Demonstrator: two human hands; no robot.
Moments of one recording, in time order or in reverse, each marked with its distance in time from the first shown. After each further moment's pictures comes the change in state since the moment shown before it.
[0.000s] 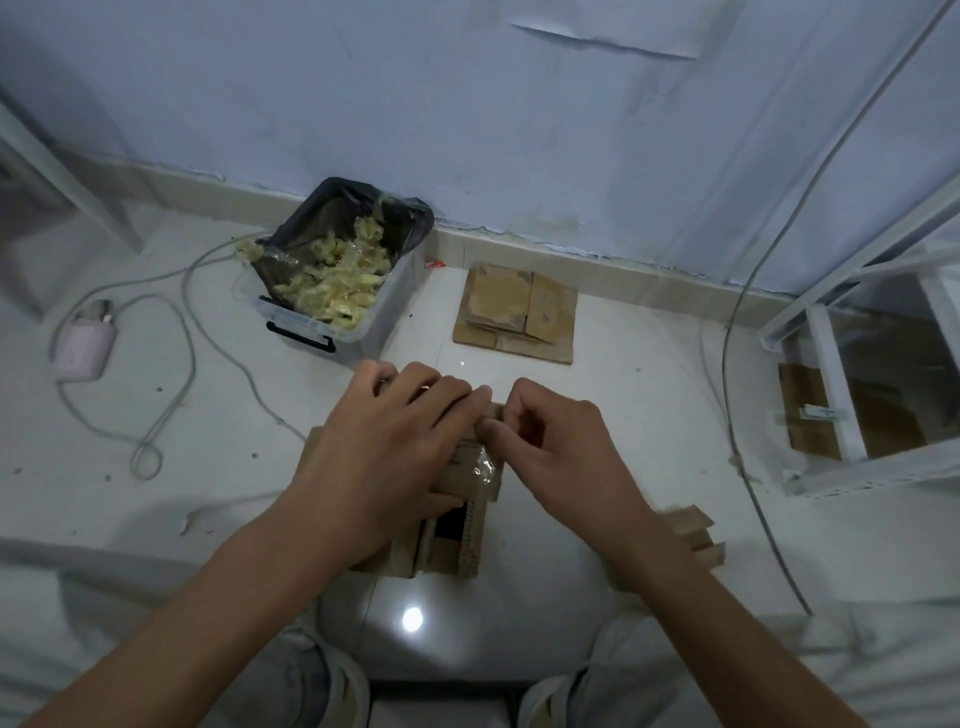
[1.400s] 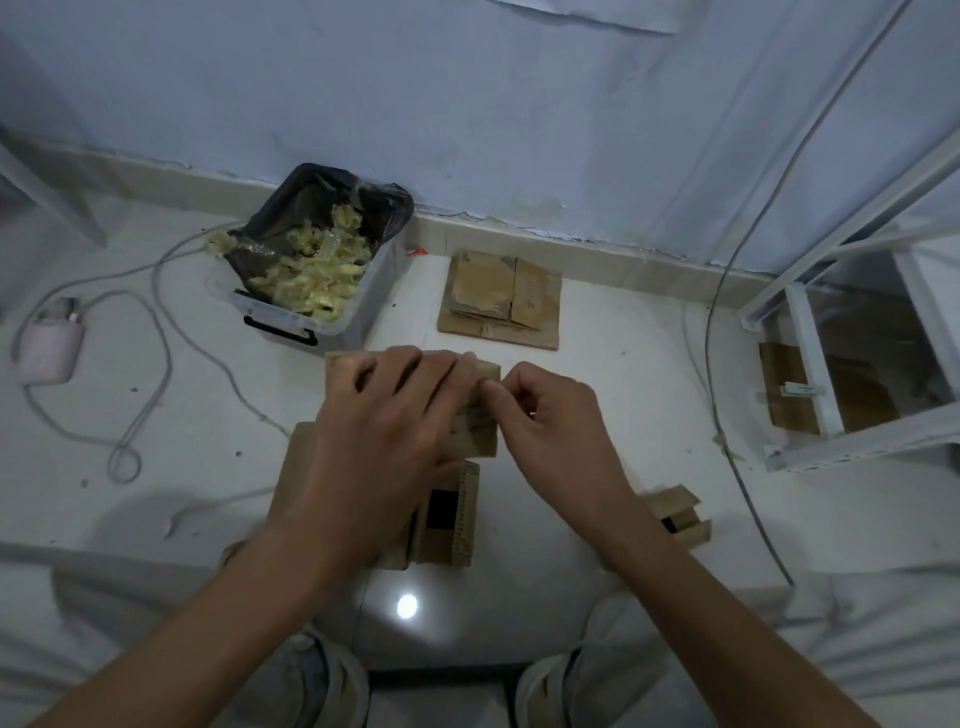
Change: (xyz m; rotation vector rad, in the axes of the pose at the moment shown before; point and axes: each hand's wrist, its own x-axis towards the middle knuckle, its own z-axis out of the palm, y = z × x) left_hand 0.001 0.013 0.007 0.053 0.163 -0.147; right_hand 0.007 -0.014 0.005 -0.041 0.124 0.167
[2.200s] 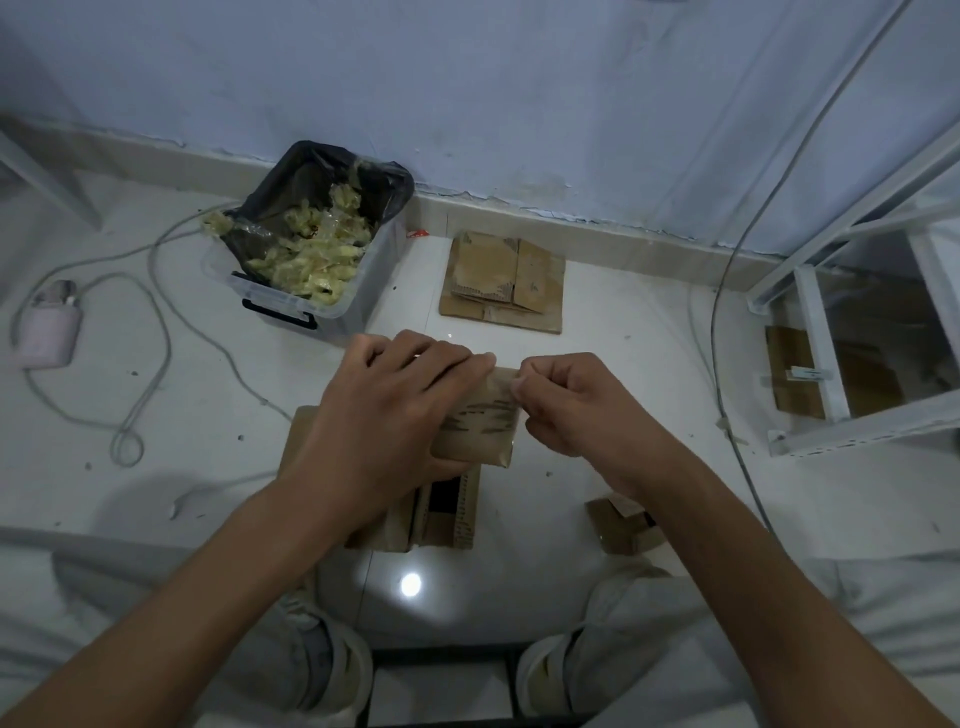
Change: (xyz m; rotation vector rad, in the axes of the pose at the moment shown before) left_hand 0.007 -0.013 0.014 -0.185 -0.064 0.103; right_hand 0.011 0.008 -0.036 0.423 -0.402 0.171
